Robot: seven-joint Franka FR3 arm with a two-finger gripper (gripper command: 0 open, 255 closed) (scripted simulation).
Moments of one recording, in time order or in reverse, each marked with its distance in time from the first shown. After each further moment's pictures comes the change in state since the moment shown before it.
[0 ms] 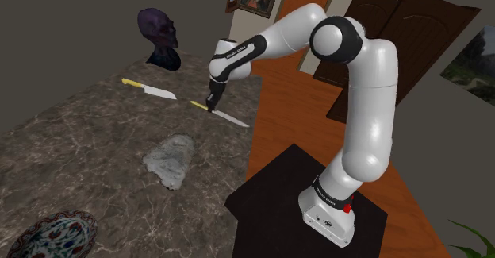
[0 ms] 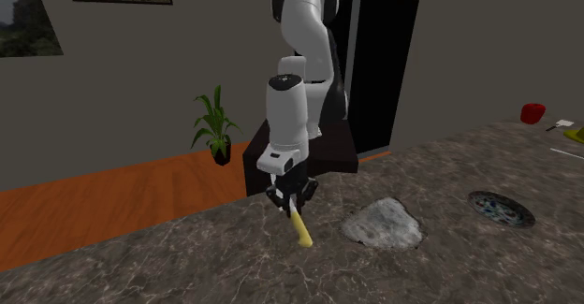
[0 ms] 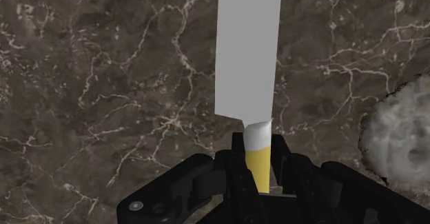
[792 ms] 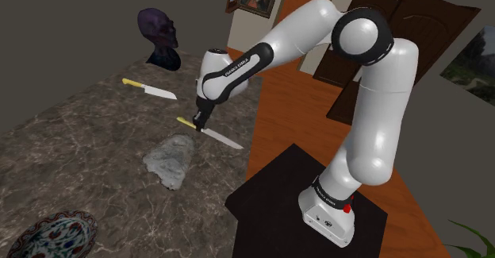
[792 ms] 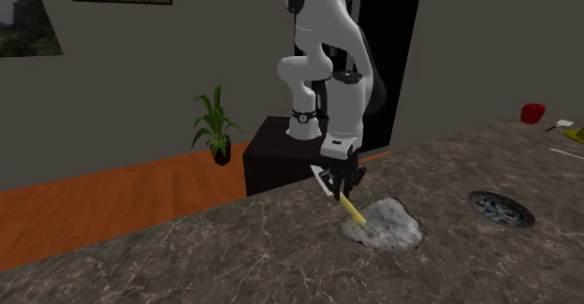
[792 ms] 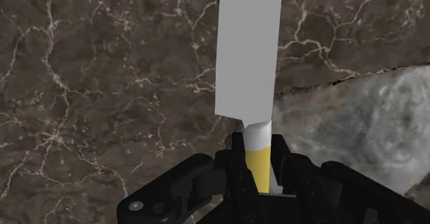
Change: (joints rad) arm 0.191 -0.146 0.050 -0.258 -0.022 0.126 0.247
